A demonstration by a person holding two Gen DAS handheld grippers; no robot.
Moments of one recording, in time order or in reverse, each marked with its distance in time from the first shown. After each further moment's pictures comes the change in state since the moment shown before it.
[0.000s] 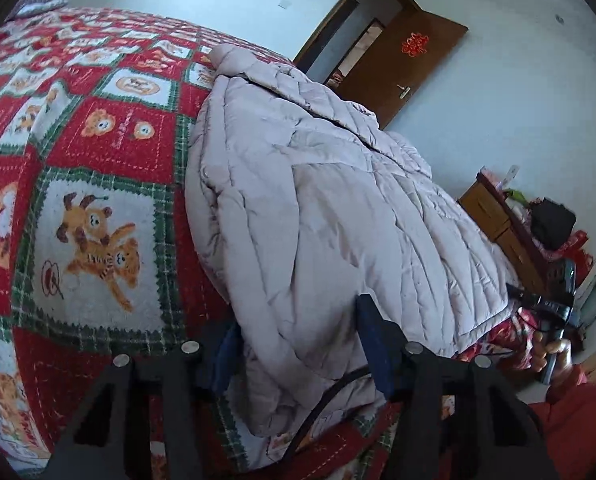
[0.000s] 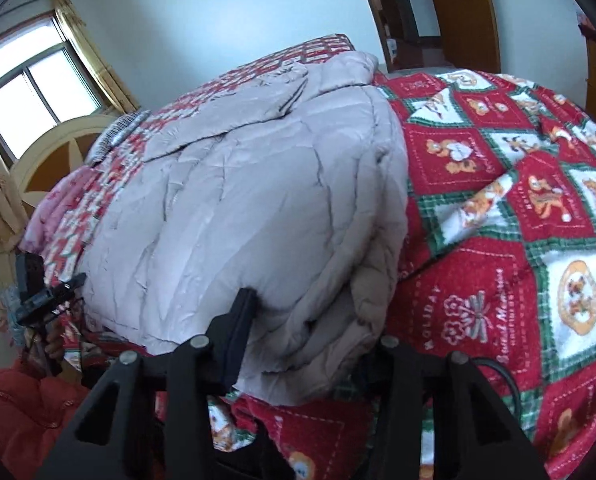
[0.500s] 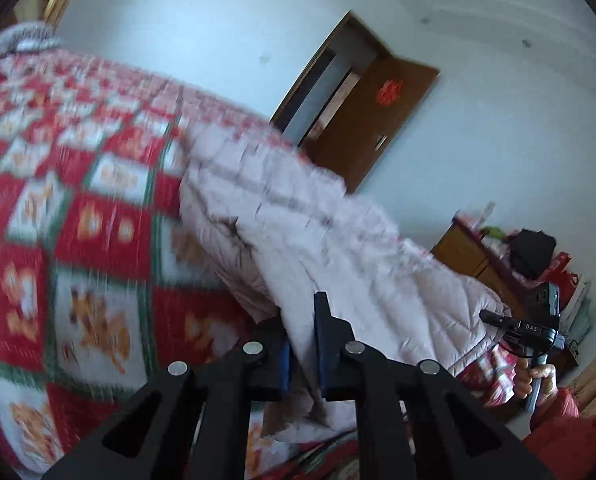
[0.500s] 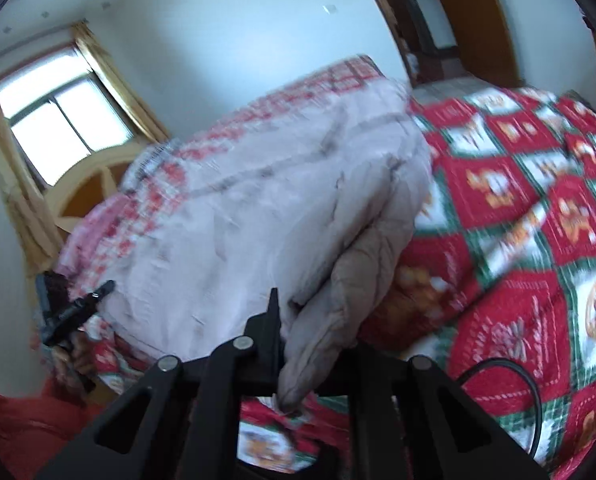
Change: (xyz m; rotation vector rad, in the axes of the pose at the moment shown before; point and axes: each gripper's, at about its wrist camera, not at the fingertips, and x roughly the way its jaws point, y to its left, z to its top) left arm -0.058 -0.034 0.036 0.034 -0.241 -0.085; right arm -0.035 0.036 0.020 0.005 -0.138 0.146
